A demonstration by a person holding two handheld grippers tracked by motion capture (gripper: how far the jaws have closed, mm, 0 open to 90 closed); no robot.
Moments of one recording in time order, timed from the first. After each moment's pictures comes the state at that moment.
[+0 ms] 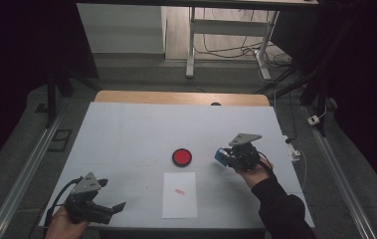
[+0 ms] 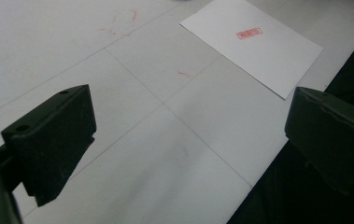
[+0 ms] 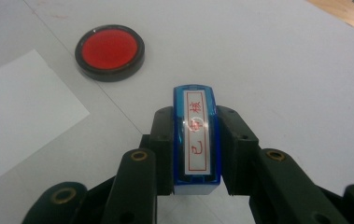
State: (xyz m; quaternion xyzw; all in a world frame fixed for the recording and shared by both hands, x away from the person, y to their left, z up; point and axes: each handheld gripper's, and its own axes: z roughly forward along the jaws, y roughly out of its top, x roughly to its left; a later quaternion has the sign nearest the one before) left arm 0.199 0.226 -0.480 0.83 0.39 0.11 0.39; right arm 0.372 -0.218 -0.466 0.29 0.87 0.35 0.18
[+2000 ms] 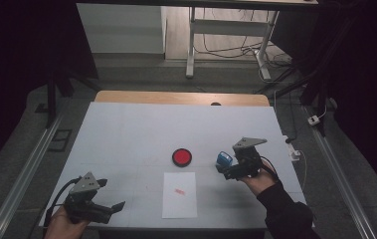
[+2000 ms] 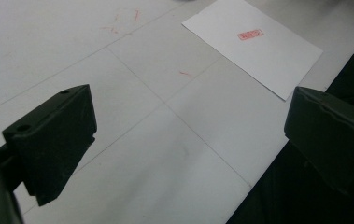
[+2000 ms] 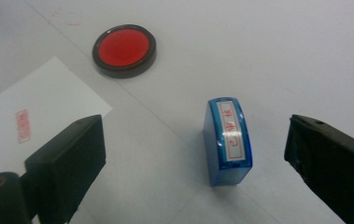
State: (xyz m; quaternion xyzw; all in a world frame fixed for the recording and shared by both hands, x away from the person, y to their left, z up) left arm 0.199 0.228 -0.481 0.82 0.40 0.11 0.39; right arm 0.351 -0.222 -0.461 0.34 0.86 0.36 0.15
